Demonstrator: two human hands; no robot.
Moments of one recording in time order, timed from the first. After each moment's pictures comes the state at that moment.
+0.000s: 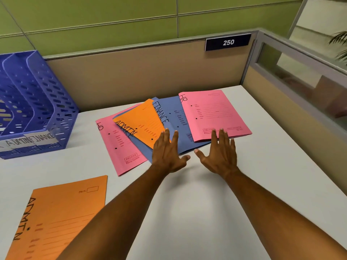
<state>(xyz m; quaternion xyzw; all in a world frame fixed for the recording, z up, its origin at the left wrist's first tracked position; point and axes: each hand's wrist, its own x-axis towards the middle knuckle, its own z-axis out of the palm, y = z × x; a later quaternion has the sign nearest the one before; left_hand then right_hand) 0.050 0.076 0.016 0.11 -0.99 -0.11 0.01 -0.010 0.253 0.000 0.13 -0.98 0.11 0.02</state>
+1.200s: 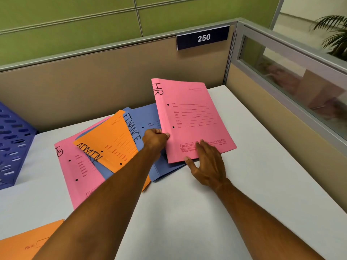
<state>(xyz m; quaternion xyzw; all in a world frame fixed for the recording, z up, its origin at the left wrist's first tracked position) -0.115 0.092 0.019 0.36 -0.72 -0.59 0.06 -0.087 0.279 -0.042 0.17 -0.96 0.24 0.02</state>
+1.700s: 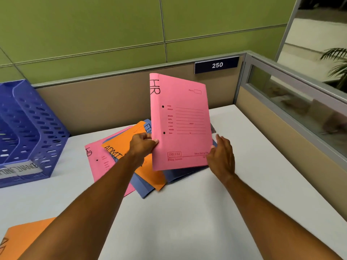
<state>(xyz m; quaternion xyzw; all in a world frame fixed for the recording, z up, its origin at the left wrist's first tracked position) -0.037 0.017 0.079 0.29 -0.74 -0.60 0.10 -0.082 0.263 0.036 0.05 -0.91 0.40 0.07</state>
